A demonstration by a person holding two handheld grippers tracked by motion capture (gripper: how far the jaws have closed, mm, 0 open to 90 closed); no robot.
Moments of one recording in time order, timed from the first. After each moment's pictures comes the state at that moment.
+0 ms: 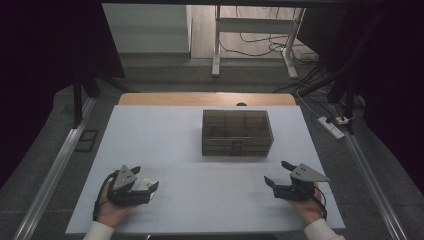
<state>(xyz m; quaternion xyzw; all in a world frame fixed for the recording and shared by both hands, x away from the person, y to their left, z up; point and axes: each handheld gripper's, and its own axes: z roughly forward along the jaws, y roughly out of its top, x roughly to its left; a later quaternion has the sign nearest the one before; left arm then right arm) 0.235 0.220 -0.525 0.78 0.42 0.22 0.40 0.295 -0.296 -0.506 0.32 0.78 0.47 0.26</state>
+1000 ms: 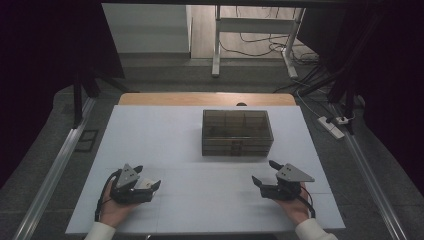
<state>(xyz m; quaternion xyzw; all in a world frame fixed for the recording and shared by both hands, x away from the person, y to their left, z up) 0.243 0.214 -0.530 0.79 0.42 0.22 0.40 0.295 -0.261 -0.510 0.30 0.79 0.47 0.26</state>
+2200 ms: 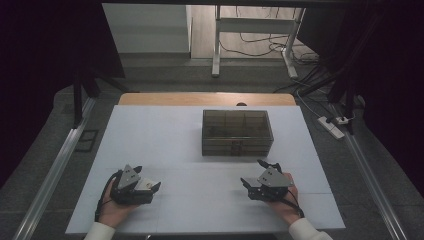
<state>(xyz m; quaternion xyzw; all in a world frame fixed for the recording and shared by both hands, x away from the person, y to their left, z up) 0.242 0.214 -0.531 0.79 0.41 0.23 0.39 0.290 -0.223 -0.514 0.22 0.81 0.43 0.32</state>
